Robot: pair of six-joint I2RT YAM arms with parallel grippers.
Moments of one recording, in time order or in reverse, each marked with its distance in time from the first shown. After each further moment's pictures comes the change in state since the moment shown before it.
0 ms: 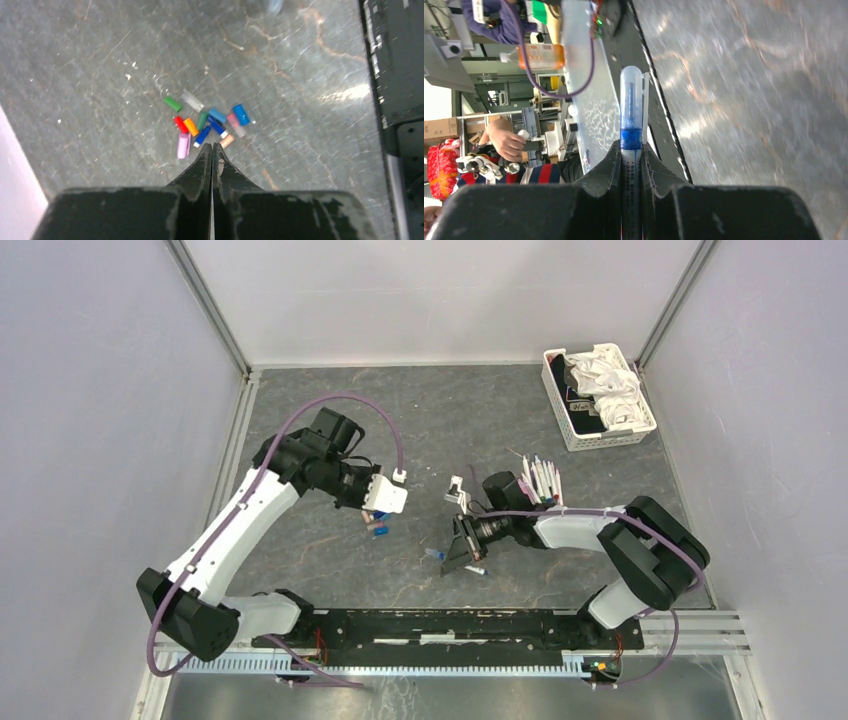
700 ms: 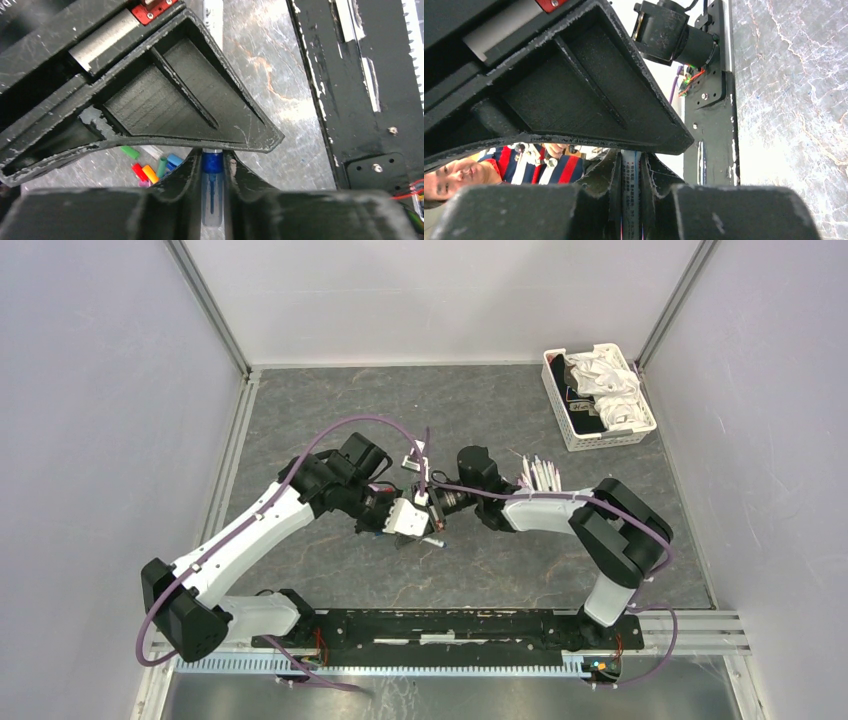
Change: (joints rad) left arm -0.235 -0.028 -0.132 0.110 0.044 -0.227; right arm 0.103 0.169 0.293 0.535 -0.120 0.418
